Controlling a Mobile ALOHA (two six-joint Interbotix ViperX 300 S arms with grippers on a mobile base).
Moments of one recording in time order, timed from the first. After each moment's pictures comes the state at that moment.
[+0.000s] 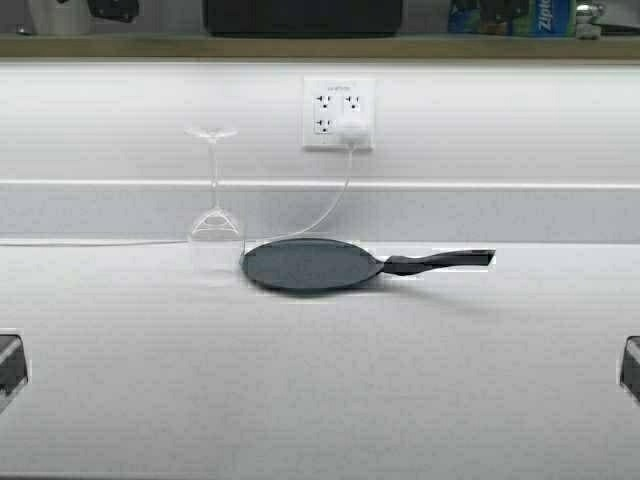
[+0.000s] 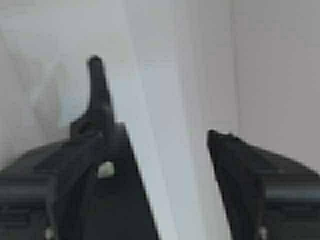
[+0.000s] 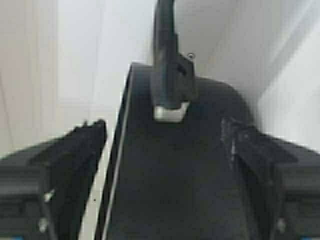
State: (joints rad) left arm -0.43 -0.14 0.80 -0.44 -1.04 -1.00; right arm 0.34 -0.13 0.65 -0.01 -0.52 1.30
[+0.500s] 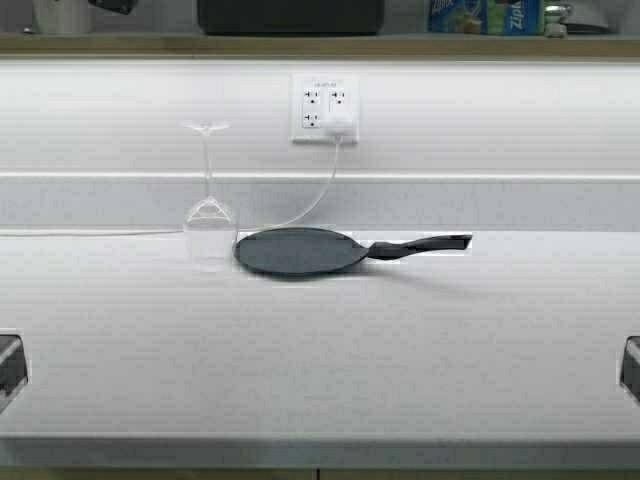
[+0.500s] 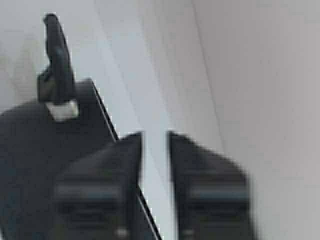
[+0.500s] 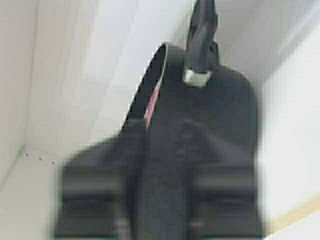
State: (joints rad) left arm -0.43 -0.14 0.81 -0.37 -1.06 -0.95; right arm 0.34 -0.17 0.66 -0.03 -0.53 1.16
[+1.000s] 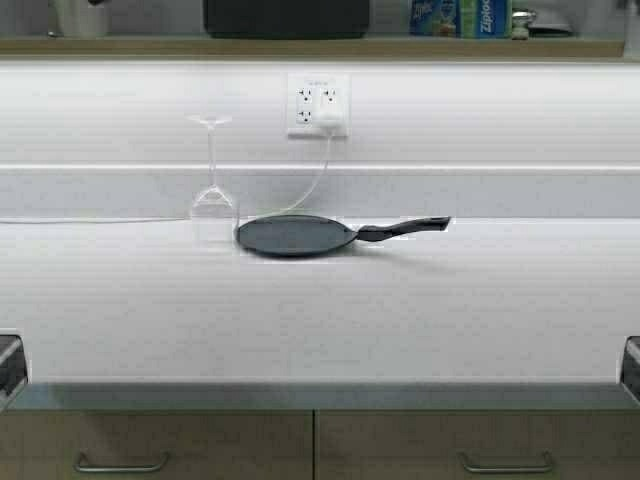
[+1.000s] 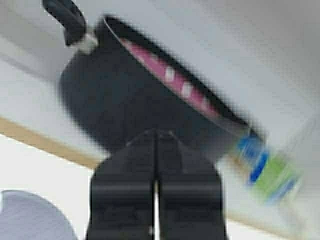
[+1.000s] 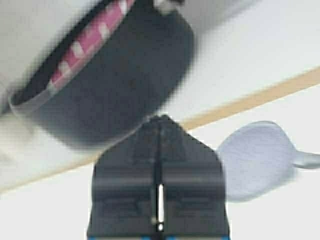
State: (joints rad) left arm -0.43 -0.21 0.77 -0.34 -0.70 -0.28; right arm 0.34 -0.19 0.61 -0.07 -0.26 0.63
